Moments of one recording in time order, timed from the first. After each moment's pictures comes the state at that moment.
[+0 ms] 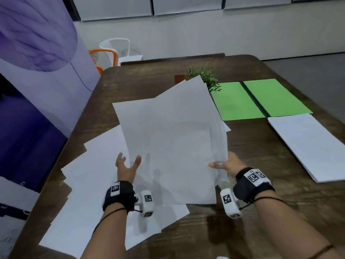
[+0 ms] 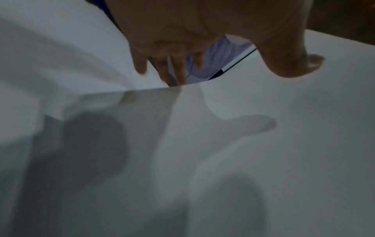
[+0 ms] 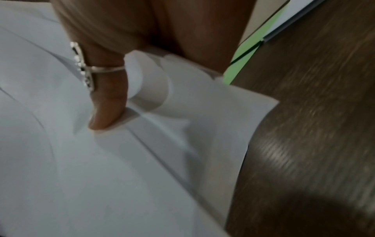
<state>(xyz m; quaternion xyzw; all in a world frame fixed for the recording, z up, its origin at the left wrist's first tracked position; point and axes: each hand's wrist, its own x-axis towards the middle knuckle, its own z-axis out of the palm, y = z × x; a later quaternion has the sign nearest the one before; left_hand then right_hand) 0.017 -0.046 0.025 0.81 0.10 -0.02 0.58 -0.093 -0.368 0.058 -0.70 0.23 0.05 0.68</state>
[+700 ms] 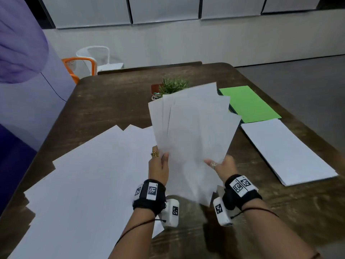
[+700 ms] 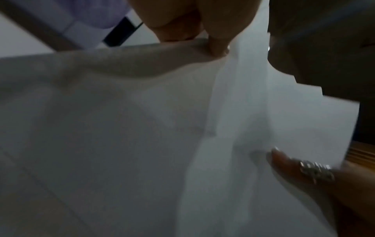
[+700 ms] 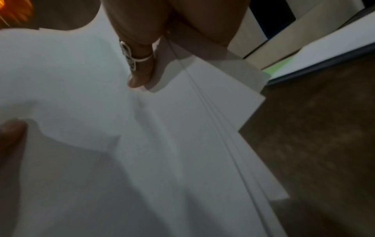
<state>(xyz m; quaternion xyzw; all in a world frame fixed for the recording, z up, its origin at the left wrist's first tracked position) -0.026 -0.230 0.074 0.83 -0.13 0.05 0.54 -0.108 -0.423 0.068 -0.71 0.28 -0.17 0.62</state>
